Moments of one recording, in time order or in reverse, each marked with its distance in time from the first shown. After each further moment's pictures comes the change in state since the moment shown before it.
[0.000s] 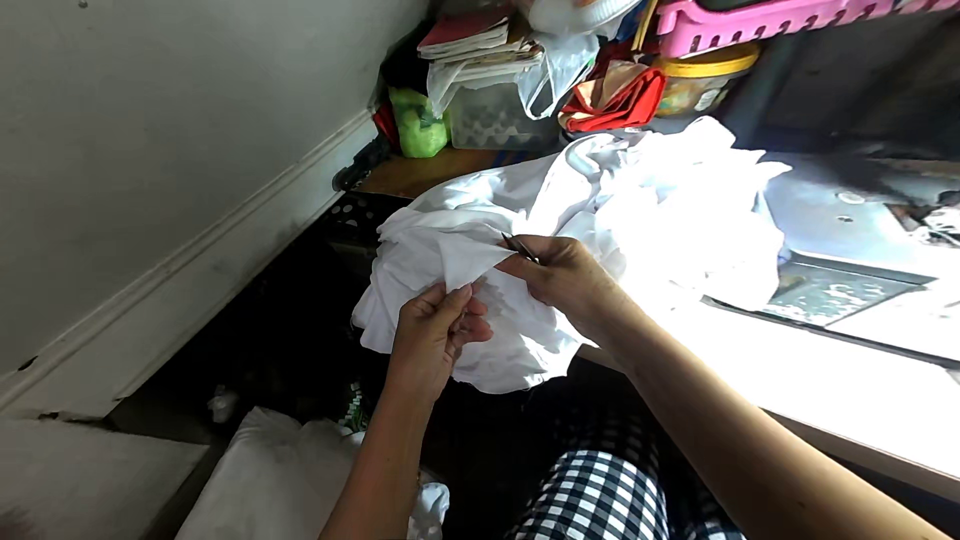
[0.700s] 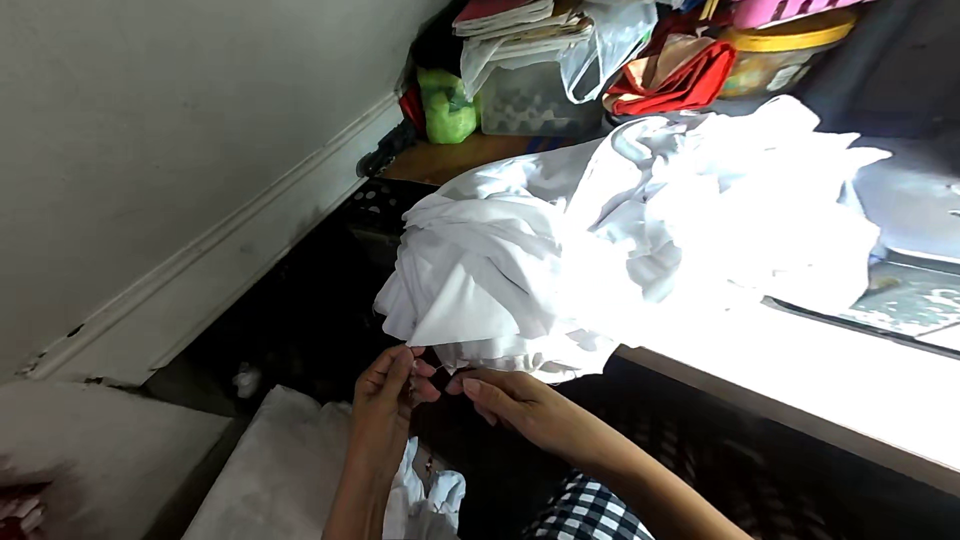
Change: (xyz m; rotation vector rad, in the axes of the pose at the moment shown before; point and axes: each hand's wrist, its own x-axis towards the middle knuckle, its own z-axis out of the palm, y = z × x) left_hand -0.062 -0.025 -0.096 0.036 0.202 0.104; right_hand -0.082 0.058 0.068 0.060 -0.628 0.248
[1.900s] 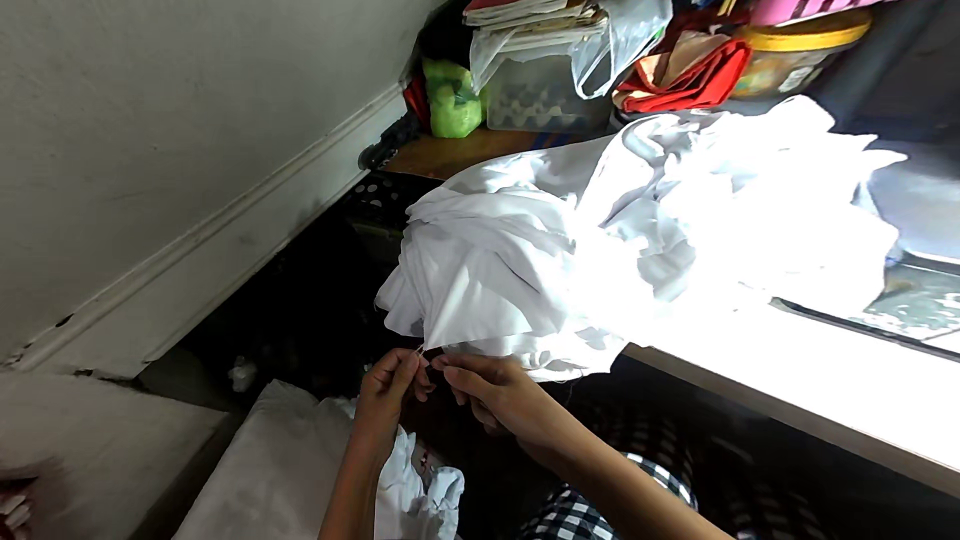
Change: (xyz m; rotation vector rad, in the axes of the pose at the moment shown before) left_hand 0.022 -0.033 -0.046 0.289 -0.207 0.141; right_hand 0.022 -0.012 0.027 0.319 0.142 0.171
